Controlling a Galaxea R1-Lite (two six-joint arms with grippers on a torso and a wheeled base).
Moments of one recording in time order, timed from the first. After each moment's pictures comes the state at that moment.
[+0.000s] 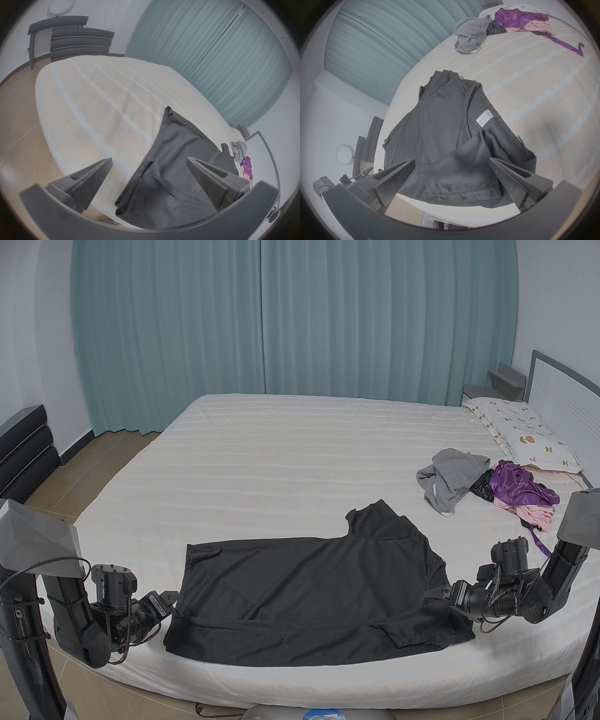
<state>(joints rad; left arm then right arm) -0.10 2.20 -0.26 -1.25 0.07 -0.74 0.12 2.14 -0.48 -0.83 0.31 0.59</state>
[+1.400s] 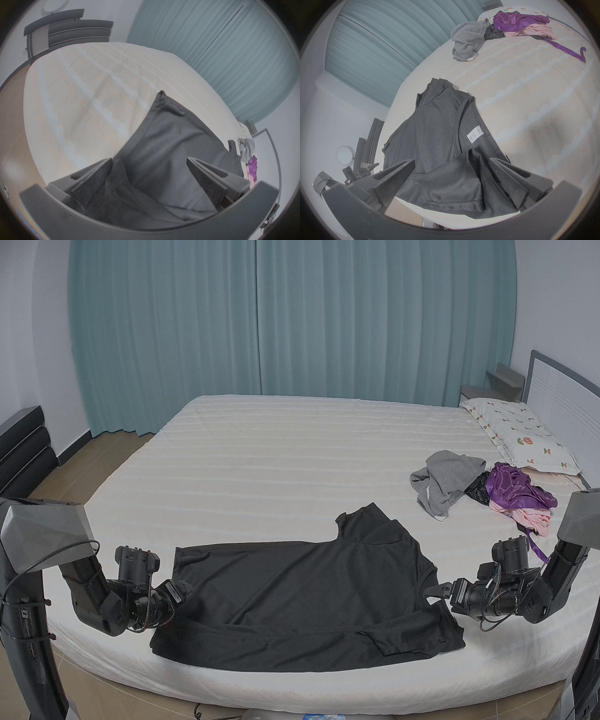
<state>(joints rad) -0.12 2.24 -0.56 -0.85 0.07 -0.77 0.12 2.14 -0.48 -0.85 0.30 0.59</state>
